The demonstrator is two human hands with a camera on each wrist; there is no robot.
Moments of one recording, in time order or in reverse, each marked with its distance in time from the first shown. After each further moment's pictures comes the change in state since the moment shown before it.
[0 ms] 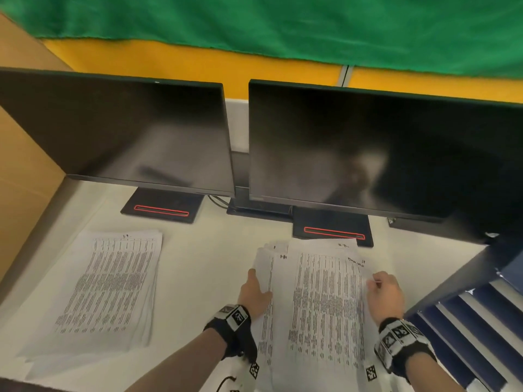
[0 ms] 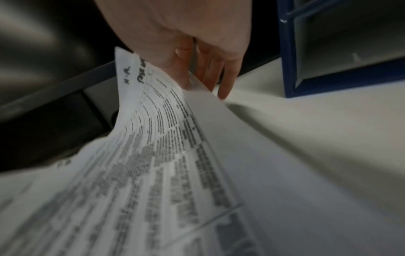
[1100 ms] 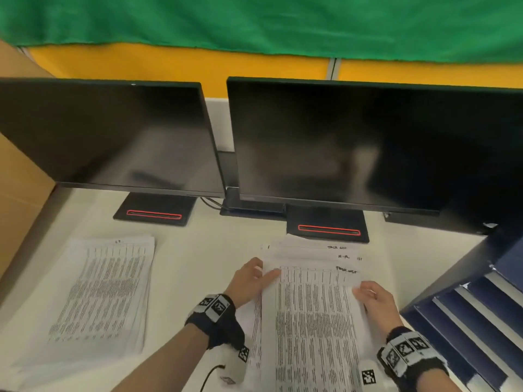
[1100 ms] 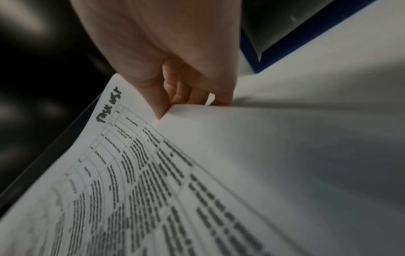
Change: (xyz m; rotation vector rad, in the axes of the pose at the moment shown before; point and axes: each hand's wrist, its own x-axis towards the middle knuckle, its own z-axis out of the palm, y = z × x) left_hand -0.012 0.041 -0.033 -0.018 -0.139 0.199; right_hand 0.000 0.038 0.010 0.542 -0.342 0.243
